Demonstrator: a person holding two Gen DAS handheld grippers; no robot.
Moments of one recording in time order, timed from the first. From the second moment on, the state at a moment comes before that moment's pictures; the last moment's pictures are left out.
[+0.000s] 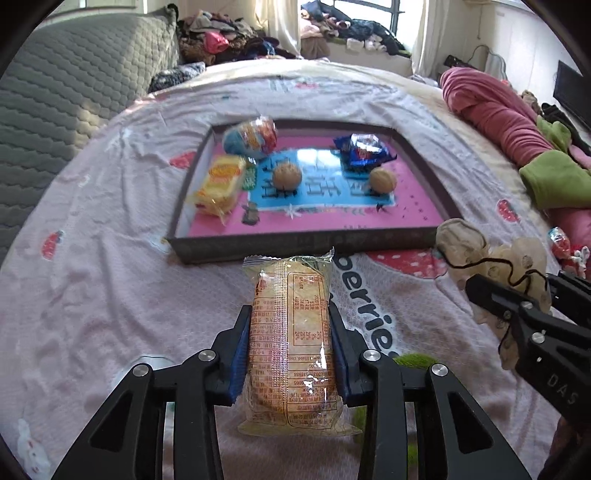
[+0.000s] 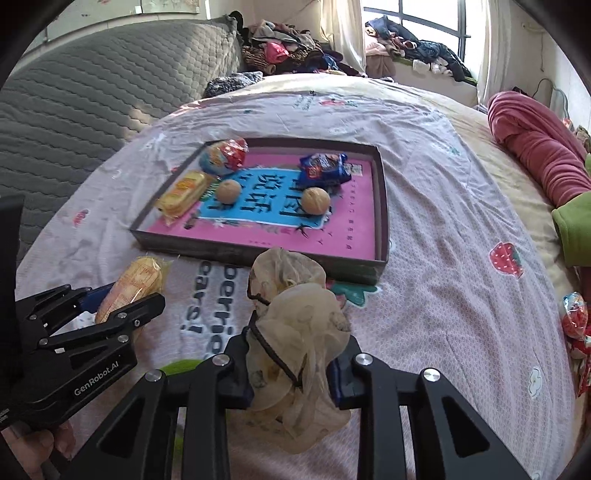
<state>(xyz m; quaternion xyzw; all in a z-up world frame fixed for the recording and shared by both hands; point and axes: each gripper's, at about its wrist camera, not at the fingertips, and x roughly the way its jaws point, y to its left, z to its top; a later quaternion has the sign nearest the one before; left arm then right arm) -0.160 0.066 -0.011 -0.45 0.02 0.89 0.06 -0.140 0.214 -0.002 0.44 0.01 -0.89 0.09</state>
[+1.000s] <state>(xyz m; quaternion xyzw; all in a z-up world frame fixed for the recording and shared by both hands) 0.001 0.030 0.143 -0.34 0.00 0.94 0.04 0.008 0.153 0.149 0.32 0.03 -0.94 0.10</state>
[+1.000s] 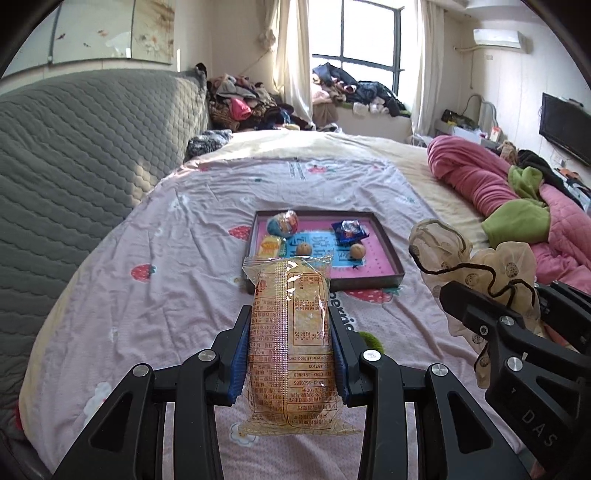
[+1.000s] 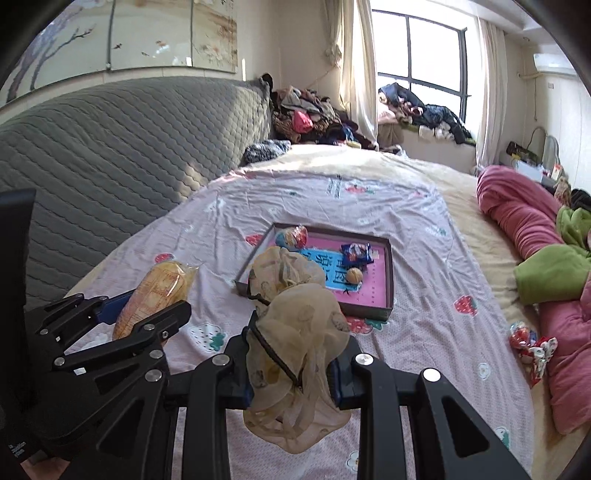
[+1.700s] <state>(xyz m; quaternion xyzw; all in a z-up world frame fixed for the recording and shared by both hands) 0.030 0.020 0.191 -0.30 0.00 0.96 0.03 0.038 0.147 0.192 0.28 0.04 -0.95 0.11</state>
